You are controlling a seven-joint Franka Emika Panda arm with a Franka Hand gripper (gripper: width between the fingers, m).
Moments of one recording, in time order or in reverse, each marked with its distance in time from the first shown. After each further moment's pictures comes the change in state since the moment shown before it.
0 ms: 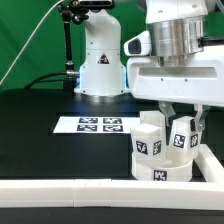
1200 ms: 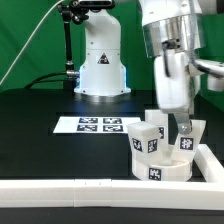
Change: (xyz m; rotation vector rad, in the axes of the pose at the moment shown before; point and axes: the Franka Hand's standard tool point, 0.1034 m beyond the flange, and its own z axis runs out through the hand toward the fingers) arm 0.001 -0.006 0.000 0.136 -0.025 1.047
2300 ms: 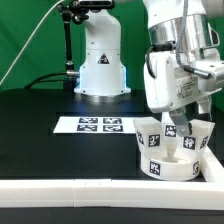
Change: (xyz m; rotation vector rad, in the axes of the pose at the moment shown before) arm -0.009 0.007 0.002 0.017 -0.031 0.173
